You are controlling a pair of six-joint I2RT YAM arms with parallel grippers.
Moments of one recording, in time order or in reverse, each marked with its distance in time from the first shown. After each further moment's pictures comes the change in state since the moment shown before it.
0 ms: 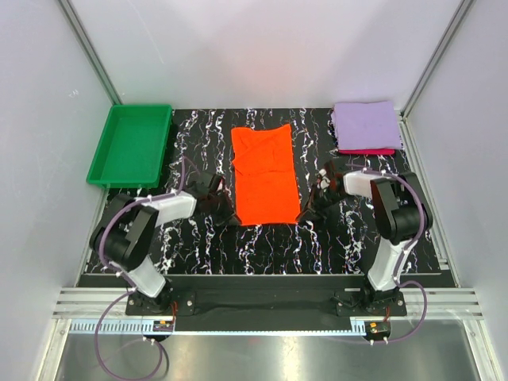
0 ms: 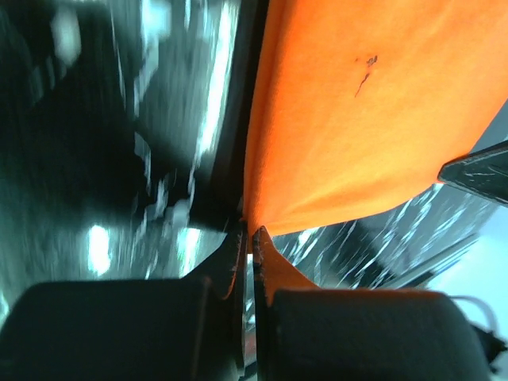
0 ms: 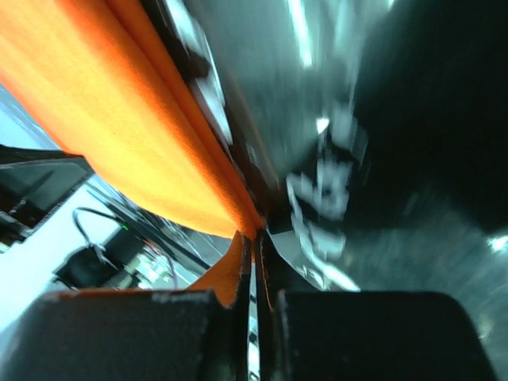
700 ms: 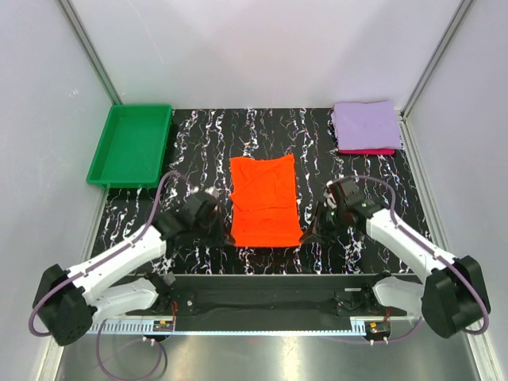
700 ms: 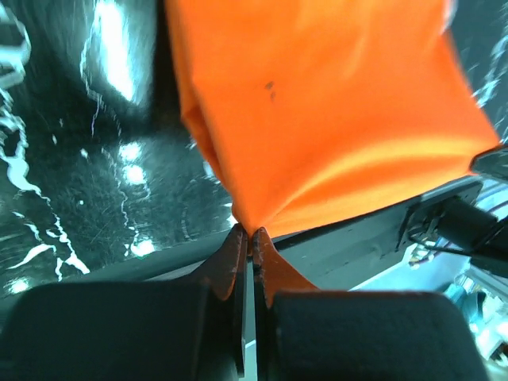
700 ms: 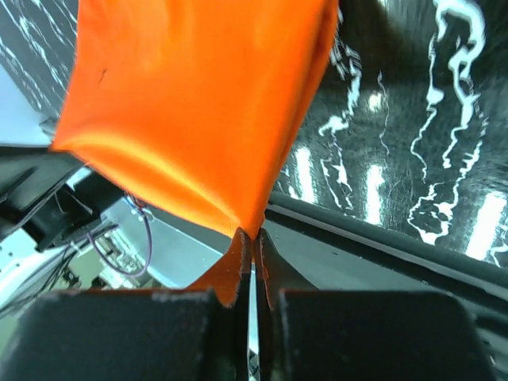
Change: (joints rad) left arm -0.286 -0.663 -0.195 -0.359 -0.198 -0.082; right arm 0.221 -0.762 -0.360 -0.162 0.146 0.203
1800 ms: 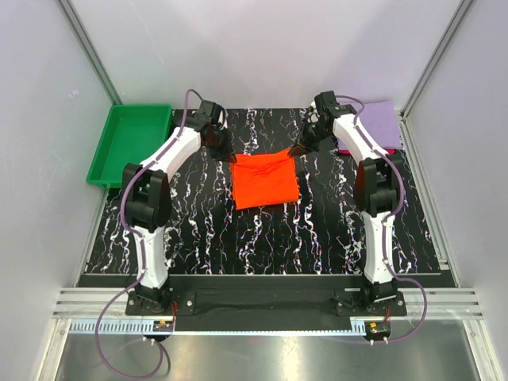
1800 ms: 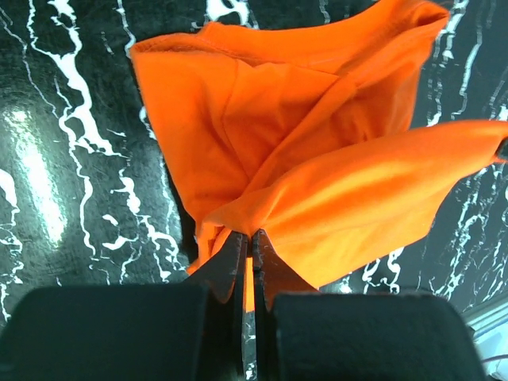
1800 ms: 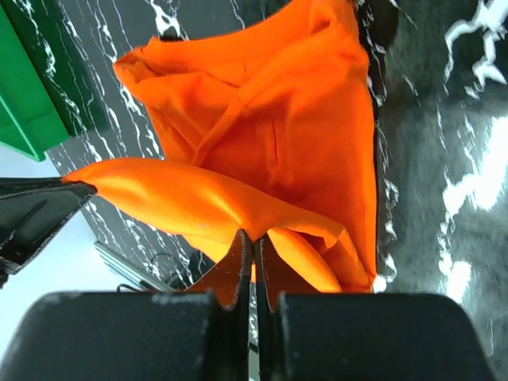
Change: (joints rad) left arm 0.415 1.028 1.147 -0.187 0.115 0.478; right arm -0.198 1.113 1.382 -0.281 0.013 -0.255
